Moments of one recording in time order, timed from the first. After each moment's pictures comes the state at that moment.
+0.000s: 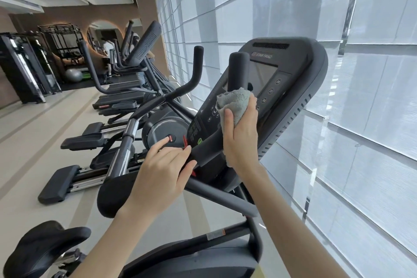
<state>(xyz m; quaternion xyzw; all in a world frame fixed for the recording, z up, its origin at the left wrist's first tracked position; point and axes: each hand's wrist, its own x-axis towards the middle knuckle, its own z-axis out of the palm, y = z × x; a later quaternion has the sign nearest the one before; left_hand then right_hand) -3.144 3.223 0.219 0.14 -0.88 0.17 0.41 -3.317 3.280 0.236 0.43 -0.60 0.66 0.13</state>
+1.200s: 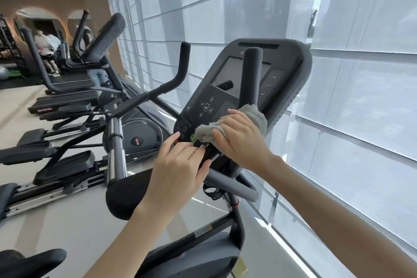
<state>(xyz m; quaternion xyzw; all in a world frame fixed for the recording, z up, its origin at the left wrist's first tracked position) -3.123 3.200 0.211 0.07 -0.88 0.13 0.44 -3.291 3.287 0.235 0.61 -0.59 0.29 0.44</state>
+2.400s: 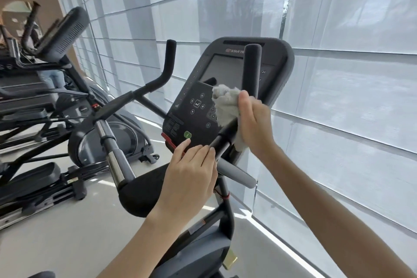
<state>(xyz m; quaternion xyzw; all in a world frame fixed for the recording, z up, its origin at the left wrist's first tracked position) -3.092 3.193 0.203 0.01 -0.91 0.08 0.41 -3.237 3.284 0.266 0.37 -0.65 0.62 0.23</state>
